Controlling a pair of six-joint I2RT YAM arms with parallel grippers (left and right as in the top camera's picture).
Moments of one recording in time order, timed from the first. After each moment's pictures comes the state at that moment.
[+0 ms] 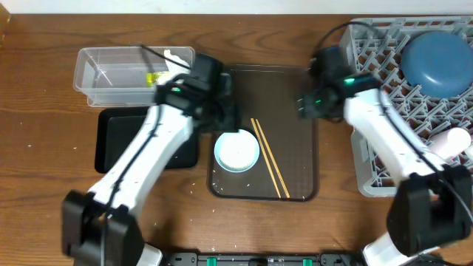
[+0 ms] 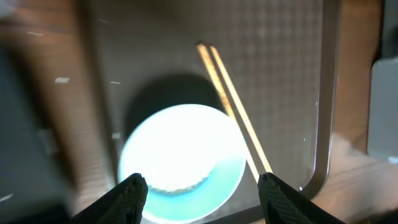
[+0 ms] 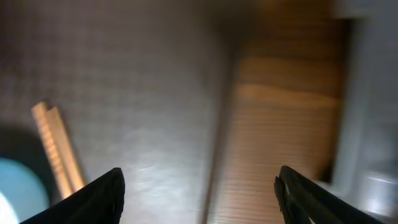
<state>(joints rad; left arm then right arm) -0.42 1.66 1.35 -0.91 0.25 -0.36 0.26 1.76 1.37 -0.83 0.04 0.22</state>
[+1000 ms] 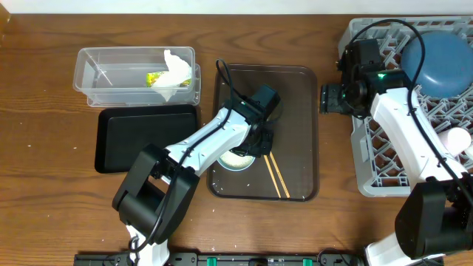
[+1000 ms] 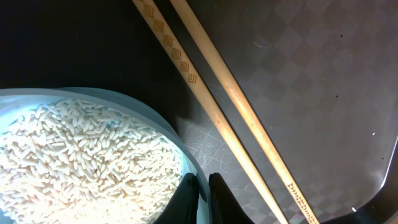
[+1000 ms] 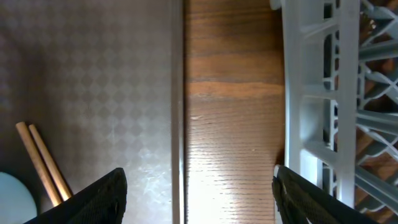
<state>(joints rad) -0.65 1.94 1.35 -0.84 0.16 -0.45 0.15 1.73 1.38 -0.87 -0.01 0.22</state>
